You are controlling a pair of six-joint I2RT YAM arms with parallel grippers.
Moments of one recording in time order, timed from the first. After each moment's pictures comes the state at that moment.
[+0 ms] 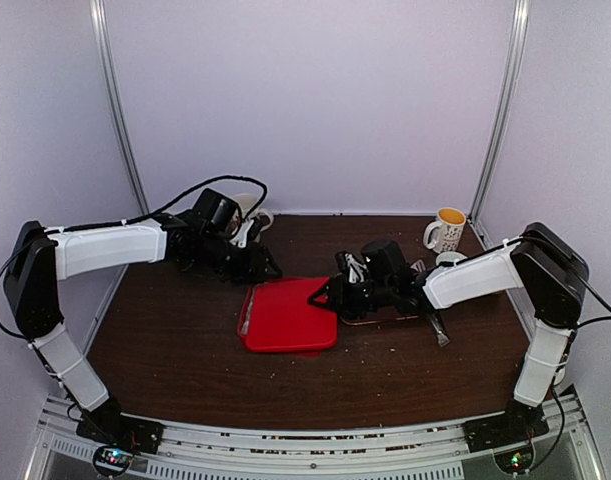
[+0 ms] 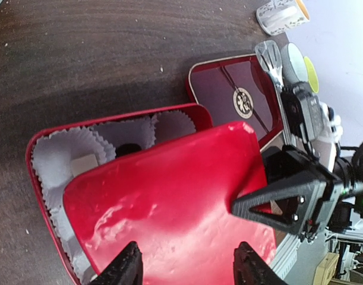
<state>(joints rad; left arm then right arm) -0.64 1.67 1.23 -0.39 0.39 -0.56 0.76 1.84 0.98 0.29 -0.39 0.91</state>
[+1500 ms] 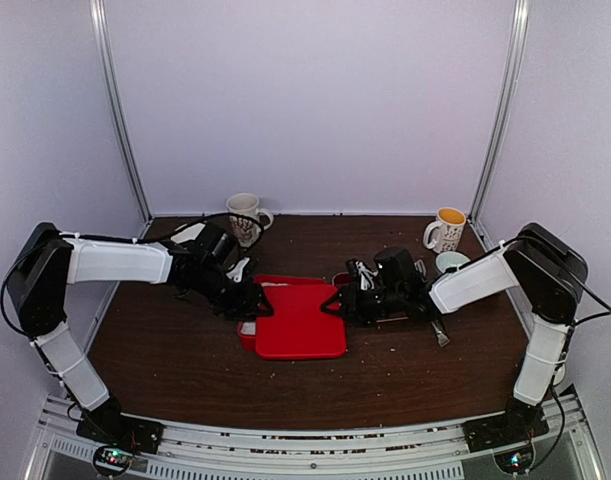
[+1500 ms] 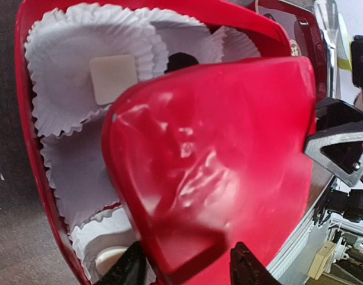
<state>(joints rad) -0.64 1.69 1.04 -0.36 0.44 -0.62 0.69 1.85 0.87 0.39 -0.47 0.86</state>
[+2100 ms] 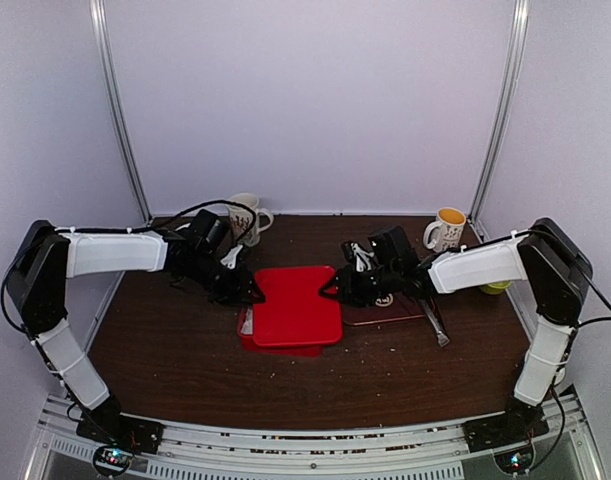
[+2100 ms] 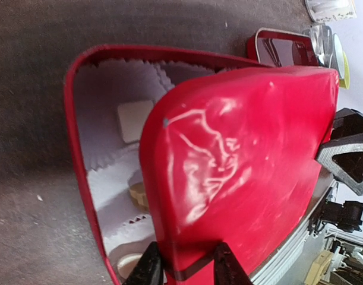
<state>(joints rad) -0.58 1.70 1.11 -0.41 0.45 -0.59 0.69 1.82 1.05 0.14 -0.44 0.78</state>
